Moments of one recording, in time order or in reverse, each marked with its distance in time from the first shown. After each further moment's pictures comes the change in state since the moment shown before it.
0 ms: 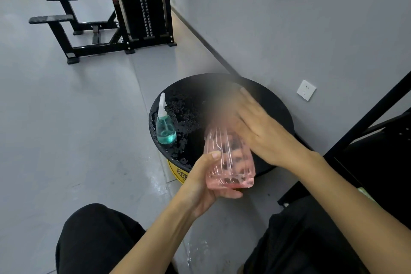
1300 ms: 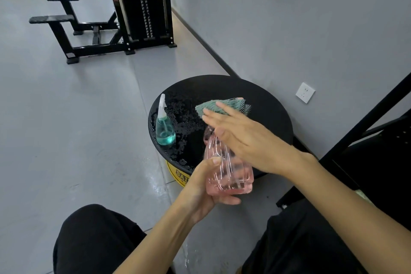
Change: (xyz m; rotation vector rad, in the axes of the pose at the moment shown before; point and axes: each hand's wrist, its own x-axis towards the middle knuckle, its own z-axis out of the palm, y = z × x) left_hand -0.003 -0.004 0.000 0.077 -0.003 -0.015; right_hand 0.002 -0.015 0.004 -0.014 -0.133 -0.147
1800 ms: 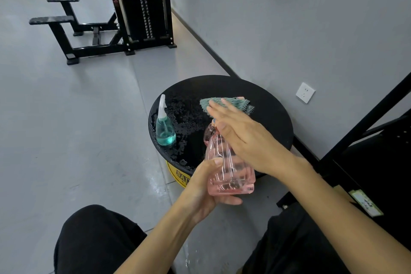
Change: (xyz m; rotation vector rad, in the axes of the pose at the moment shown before) left_hand 0.001 -0.001 0.001 -0.014 0.003 0.011; right_hand 0.003 -0.003 0.007 0.062 0.130 0.091
